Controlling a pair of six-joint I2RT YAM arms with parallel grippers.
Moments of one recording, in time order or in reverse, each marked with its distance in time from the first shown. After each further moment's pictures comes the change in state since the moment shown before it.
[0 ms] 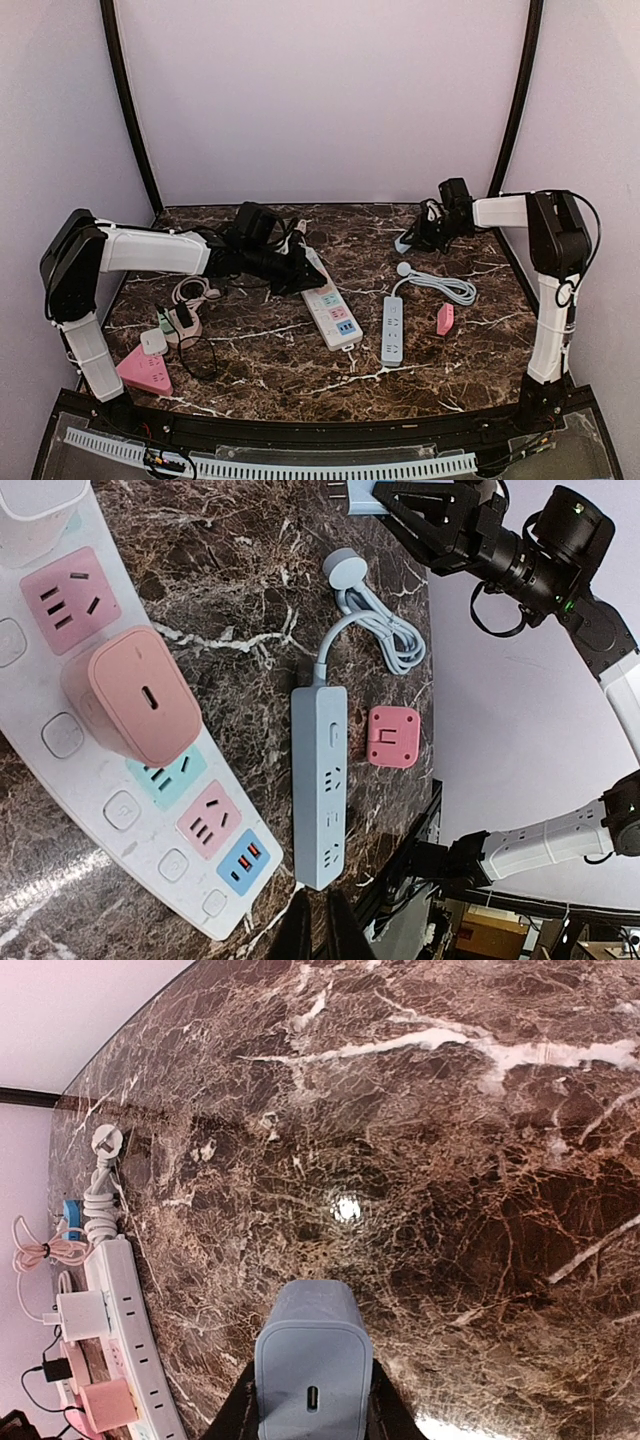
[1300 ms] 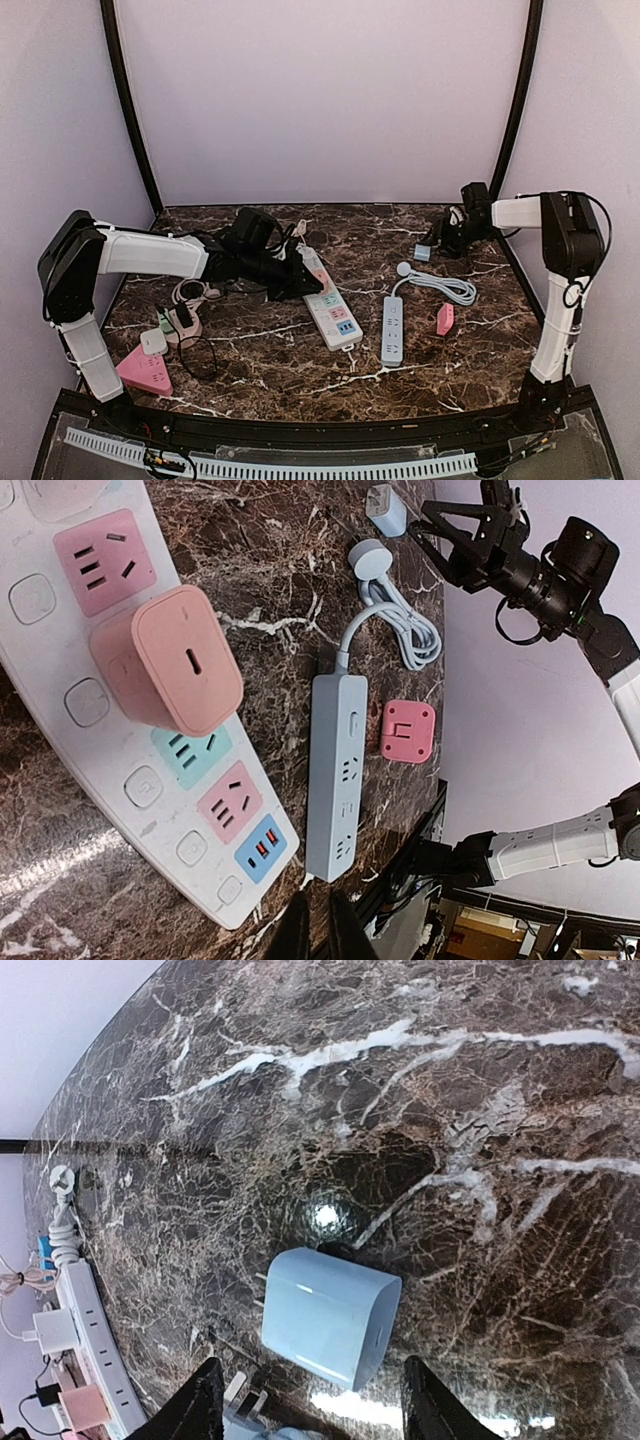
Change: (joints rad) left arm -0.002 -0.018 -0.043 0.000 -0.009 -0.027; right arm -0.123 -0.039 -0.071 -0.042 0.019 -0.019
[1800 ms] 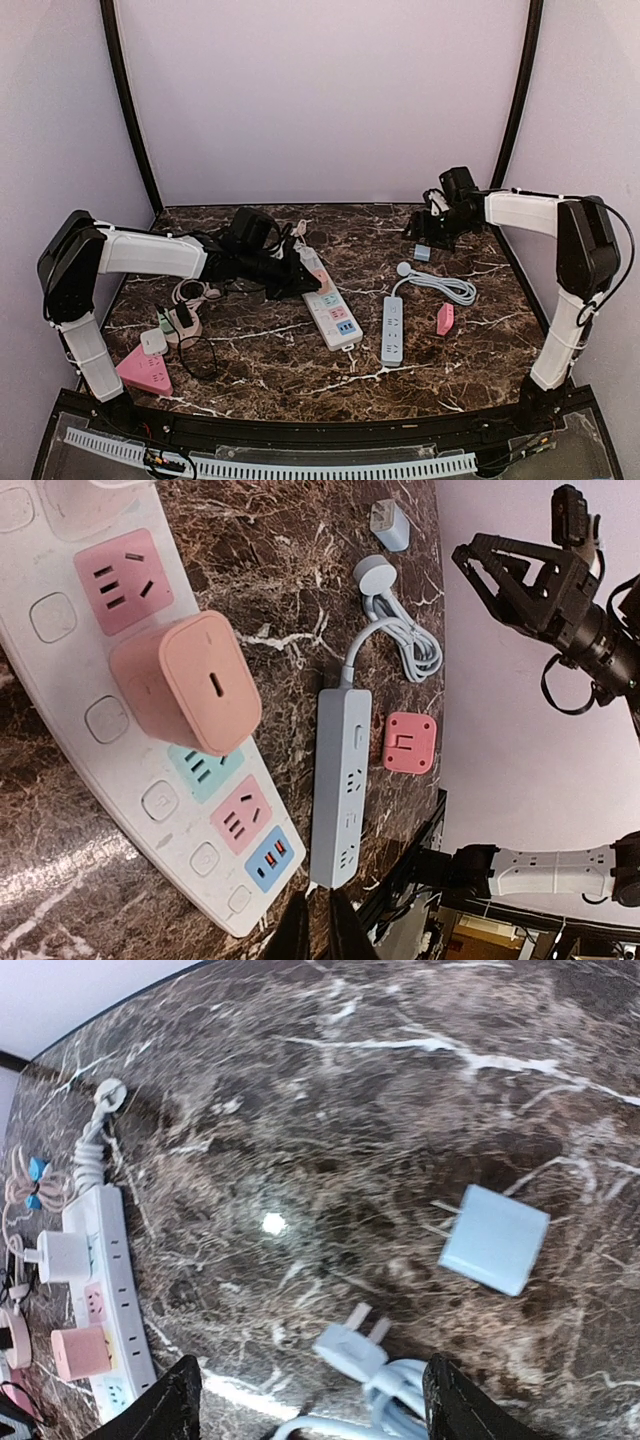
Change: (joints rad) left arm 0.019 0.000 -0.010 0.020 -0.006 -0.002; right arm 0.187 -0.203 -0.043 -0.079 0.200 -0.088
